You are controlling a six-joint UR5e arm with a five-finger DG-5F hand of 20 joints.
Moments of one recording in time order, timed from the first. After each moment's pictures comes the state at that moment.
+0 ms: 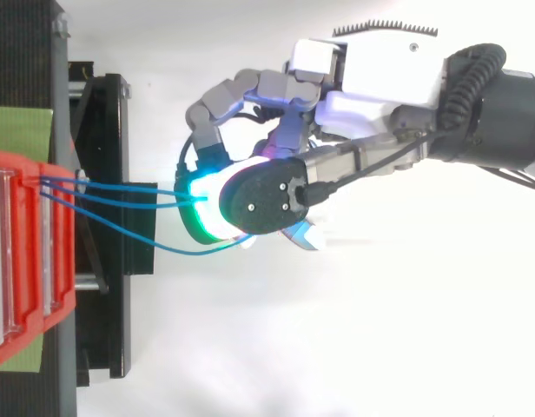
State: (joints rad) arm 0.11 -2.29 -1.22 -2.81 -1.41 0.06
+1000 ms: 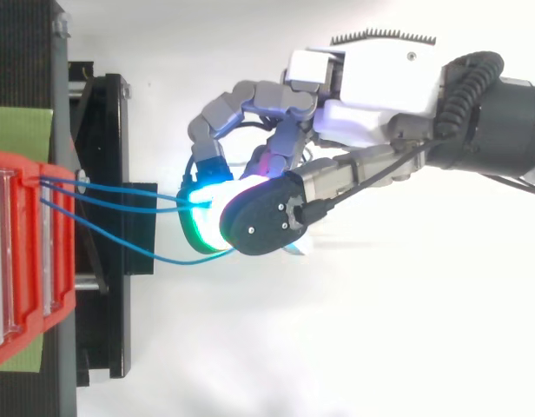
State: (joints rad) arm 0.12 -2.29 -1.22 -2.81 -1.40 0.06
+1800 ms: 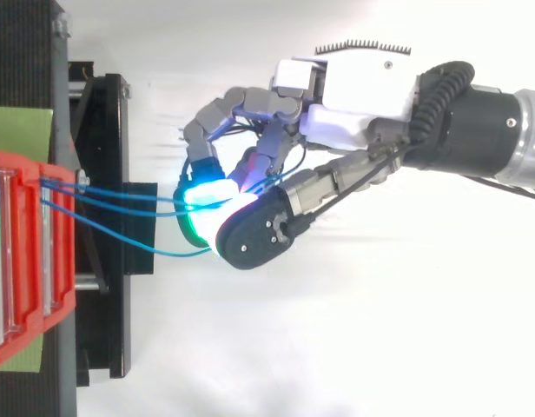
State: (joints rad) arm 0.11 -2.33 -1.22 -2.76 -1.39 0.08
